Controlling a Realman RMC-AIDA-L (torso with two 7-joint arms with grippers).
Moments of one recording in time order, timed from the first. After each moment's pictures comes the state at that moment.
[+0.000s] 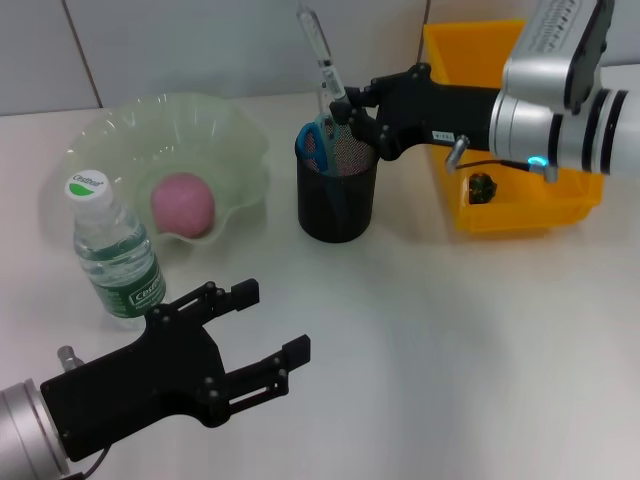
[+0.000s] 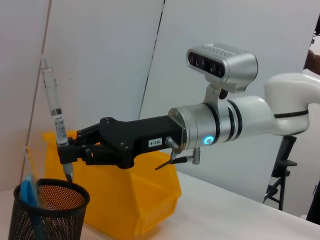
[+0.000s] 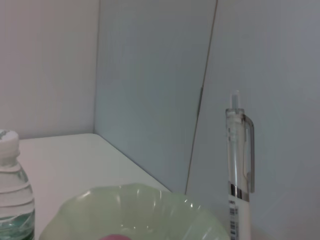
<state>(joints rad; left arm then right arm) 0.19 -2.06 1.70 1.36 1.30 1.15 -1.47 0.68 2.09 -1.02 -0.63 -1.65 -1.04 1.18</state>
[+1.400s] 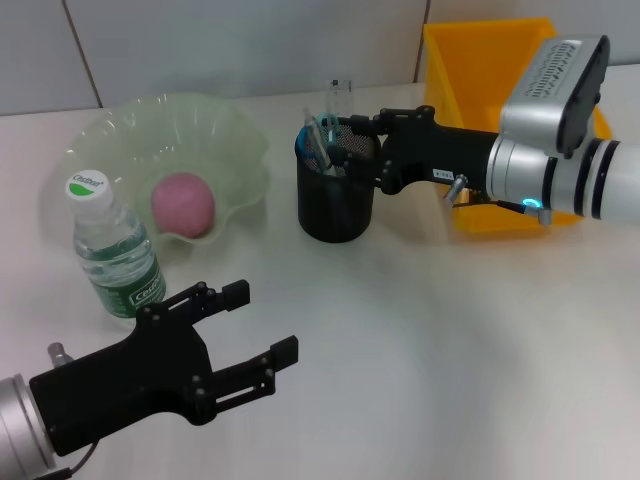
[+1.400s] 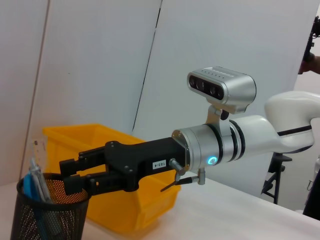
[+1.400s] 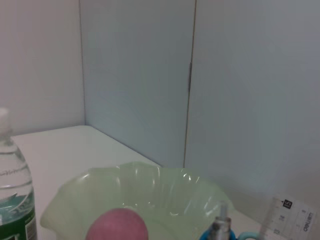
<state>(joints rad) 0.15 -2.06 1.64 1.32 1.32 1.20 -1.48 0.68 2.09 -1.01 -0.46 -1.55 -1.01 1.07</state>
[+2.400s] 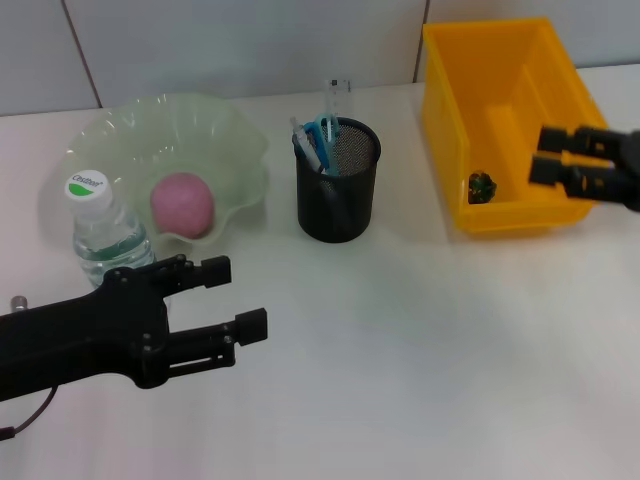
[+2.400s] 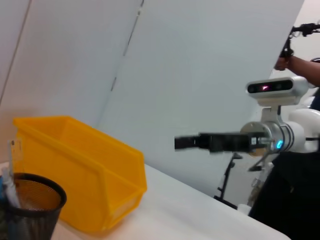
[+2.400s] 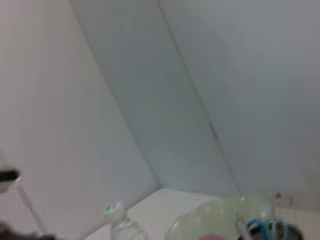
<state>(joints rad) -0.03 -2.06 1.35 1.31 1.48 1.50 -1.79 0.39 1.90 -0.71 -0.71 -1.67 -1.74 1.62</state>
